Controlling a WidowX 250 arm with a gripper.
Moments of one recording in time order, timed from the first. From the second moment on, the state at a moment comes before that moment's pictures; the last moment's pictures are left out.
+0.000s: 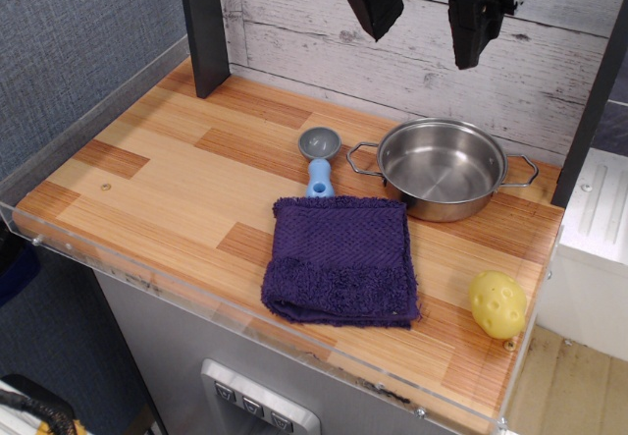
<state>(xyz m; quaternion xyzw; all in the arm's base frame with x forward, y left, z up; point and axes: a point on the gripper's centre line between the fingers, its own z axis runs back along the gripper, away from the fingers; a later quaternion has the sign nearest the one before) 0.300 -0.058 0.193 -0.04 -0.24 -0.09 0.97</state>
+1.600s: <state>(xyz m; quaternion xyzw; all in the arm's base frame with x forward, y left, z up) 0.273 -0.031 0.060 -0.03 -0.19 -0.12 0.97</state>
